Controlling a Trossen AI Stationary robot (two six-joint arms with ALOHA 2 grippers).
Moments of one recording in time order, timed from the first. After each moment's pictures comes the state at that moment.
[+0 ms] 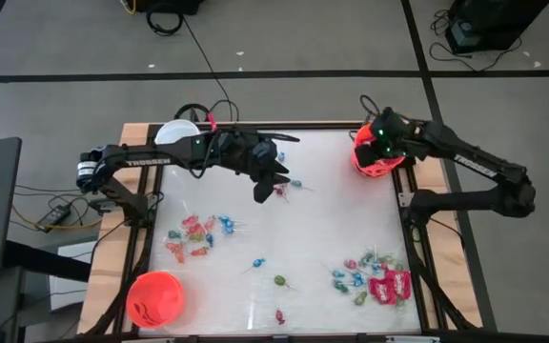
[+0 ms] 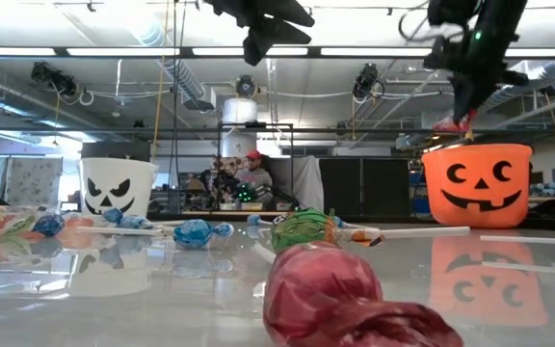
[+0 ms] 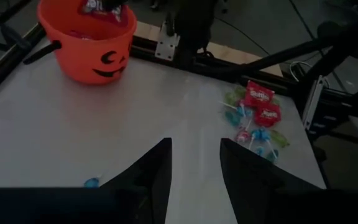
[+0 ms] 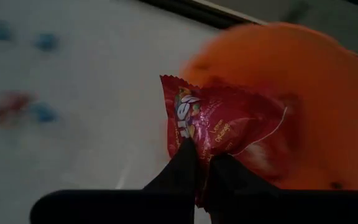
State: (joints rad) left arm 0.18 1.54 1.40 -0.34 0.21 -0.18; right arm -0.60 1.03 1.04 -1.14 0.26 0.57
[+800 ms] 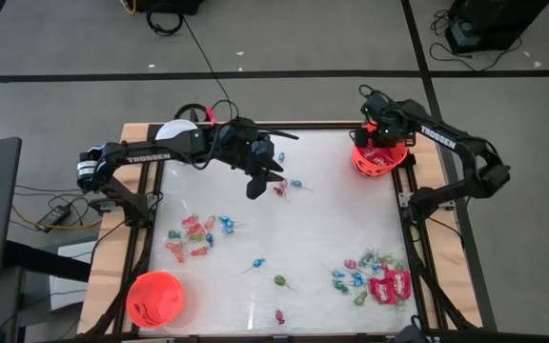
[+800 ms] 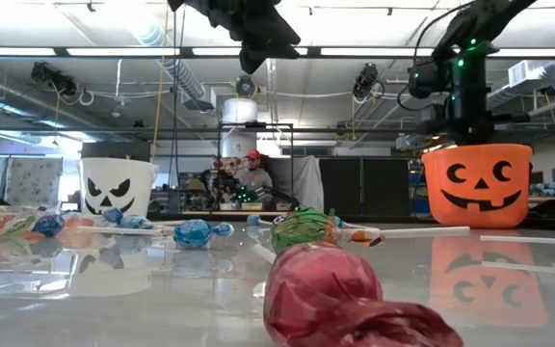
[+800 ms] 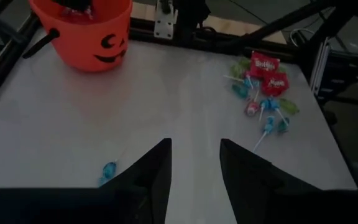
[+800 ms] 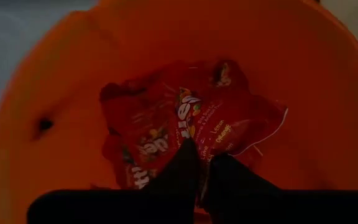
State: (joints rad) left arm 0.24 1.54 1.40 -0.45 0.30 -0.01; right arm -0.94 1.36 1.04 -1.12 0.21 0.72
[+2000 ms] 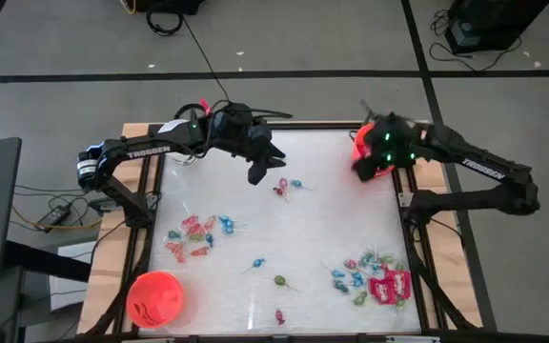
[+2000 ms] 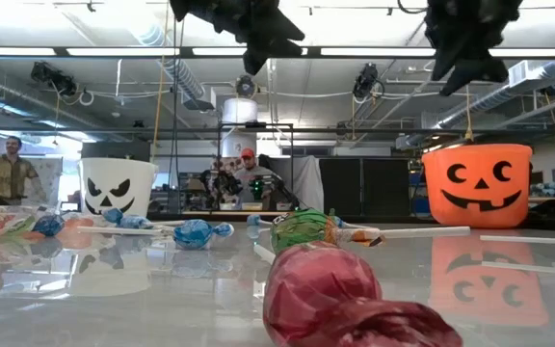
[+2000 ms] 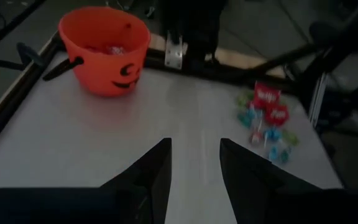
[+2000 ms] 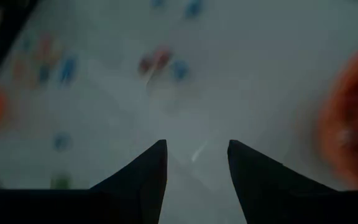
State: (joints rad) left arm 0.33 1.54 1.40 -0.33 0.37 -0.06; right arm -0.42 0.97 1.07 -1.06 -0.14 0.55
